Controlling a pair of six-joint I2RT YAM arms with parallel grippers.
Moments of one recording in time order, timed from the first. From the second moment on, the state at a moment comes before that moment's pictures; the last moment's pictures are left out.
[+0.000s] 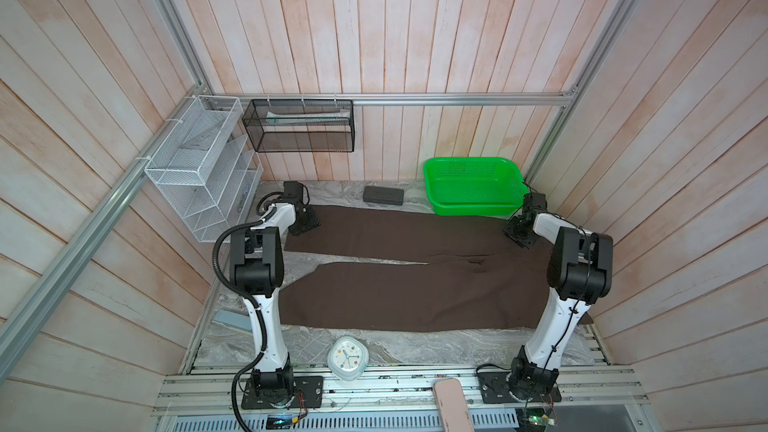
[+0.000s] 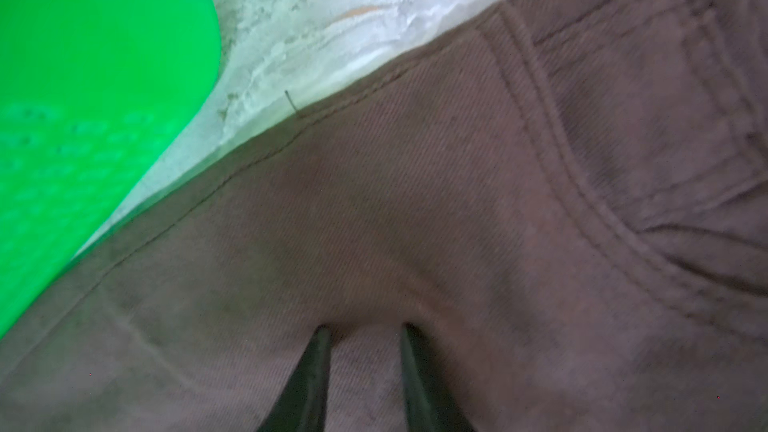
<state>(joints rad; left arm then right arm) 0.03 2.07 1.56 -0.59 0.09 -0.38 -0.19 2.03 1.38 -0.47 0.05 0.51</state>
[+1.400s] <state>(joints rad) -0.36 1.21 0.89 -0.81 0.04 -0.55 0.16 1.40 0.98 -0.57 0.04 0.53</state>
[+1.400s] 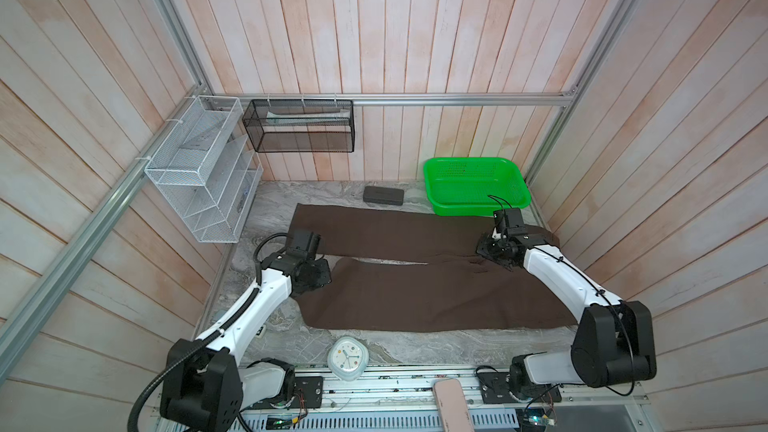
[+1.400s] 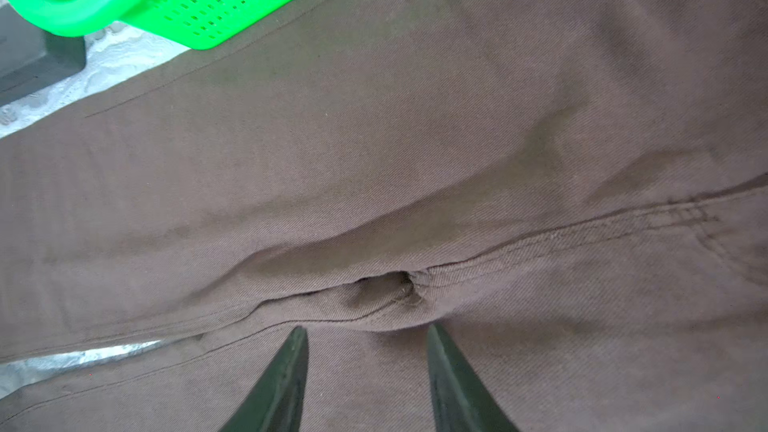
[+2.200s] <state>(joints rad) -1.00 1.48 1.18 -0.82 -0.07 -0.92 0.16 1.31 0.92 -0.57 0.01 0.53</state>
